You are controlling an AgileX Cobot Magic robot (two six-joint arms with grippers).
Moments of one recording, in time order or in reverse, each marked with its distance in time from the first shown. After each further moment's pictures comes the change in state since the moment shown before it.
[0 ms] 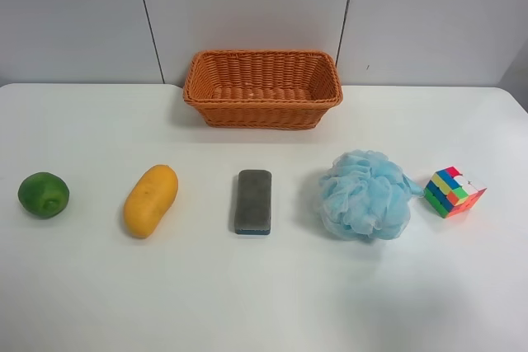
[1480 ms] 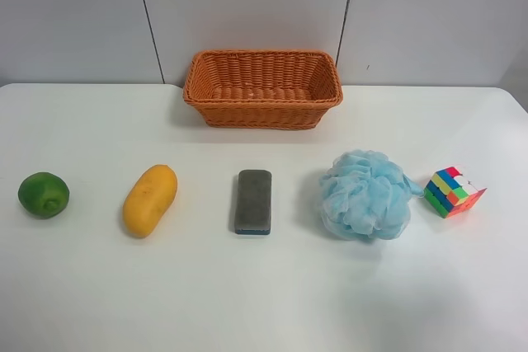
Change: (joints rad) left arm 0.000 0.492 -0.250 0.016 0.018 -0.016; right arm 0.000 0.000 0.000 0.000 0.000 0.000
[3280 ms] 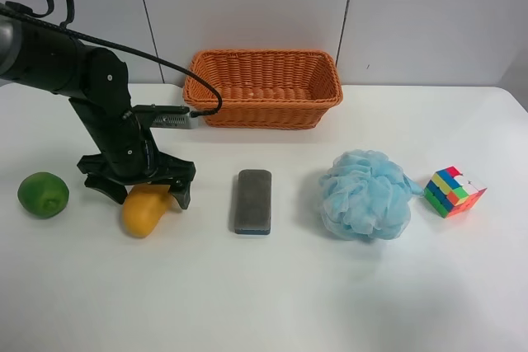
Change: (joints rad) left arm -0.369 1.426 -0.254 -0.073 -0.475 -0.265; right arm 0.000 0.000 0.000 0.000 0.000 0.000
